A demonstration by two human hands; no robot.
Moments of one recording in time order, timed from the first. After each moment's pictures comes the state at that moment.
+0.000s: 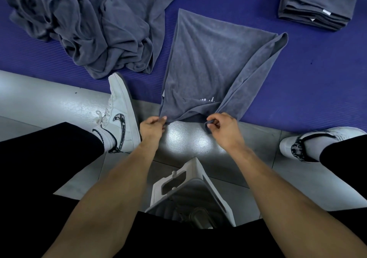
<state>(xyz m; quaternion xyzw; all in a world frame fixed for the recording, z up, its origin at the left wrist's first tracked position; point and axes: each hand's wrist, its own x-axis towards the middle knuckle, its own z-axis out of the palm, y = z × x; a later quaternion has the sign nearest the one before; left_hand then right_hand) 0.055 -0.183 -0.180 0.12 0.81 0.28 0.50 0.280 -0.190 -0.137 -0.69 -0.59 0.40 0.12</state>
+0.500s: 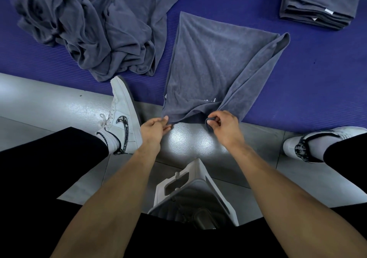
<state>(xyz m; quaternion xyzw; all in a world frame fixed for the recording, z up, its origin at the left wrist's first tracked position) 0.057 -0.186 -0.156 0.03 0.75 0.37 0.55 0.276 -0.183 -0.142 -0.70 -0.57 0.40 0.15</state>
